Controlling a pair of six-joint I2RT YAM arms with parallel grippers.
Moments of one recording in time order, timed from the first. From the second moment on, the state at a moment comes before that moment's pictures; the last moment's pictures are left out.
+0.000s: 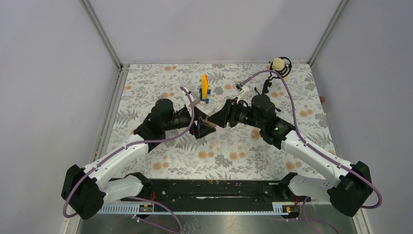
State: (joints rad) left arm -0.64 1.09 0.77 0.10 0.61 -0.19; right arm 0.71 1.14 0.87 0.04 -0.38 0.67
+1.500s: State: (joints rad) left arm -0.74 1.36 1.03 -0.67 0.10 0.26; right arm 0.60 0.90 0.77 -0.40 -0.02 0.68
